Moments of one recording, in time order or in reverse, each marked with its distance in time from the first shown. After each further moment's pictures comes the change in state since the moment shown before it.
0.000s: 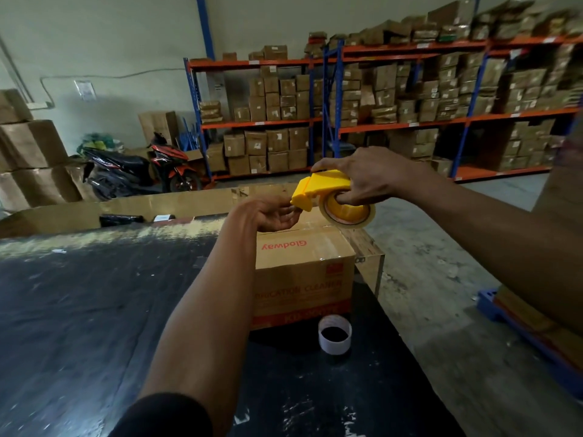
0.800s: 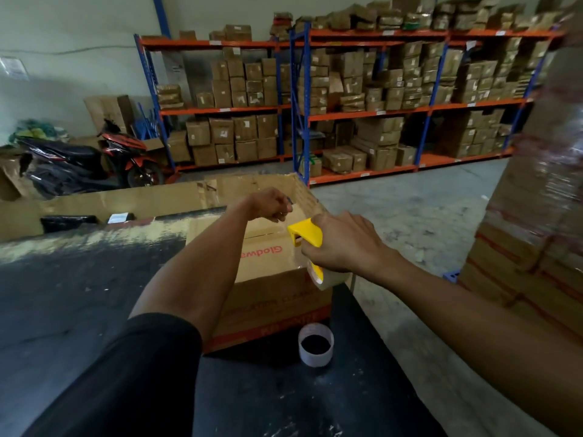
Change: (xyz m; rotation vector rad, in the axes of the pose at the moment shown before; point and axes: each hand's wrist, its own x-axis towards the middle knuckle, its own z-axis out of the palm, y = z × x) left_hand 0.144 0.022 0.002 1.094 -0.066 0.379; right_hand -0.029 -0.051 0.084 0.244 0.047 0.396
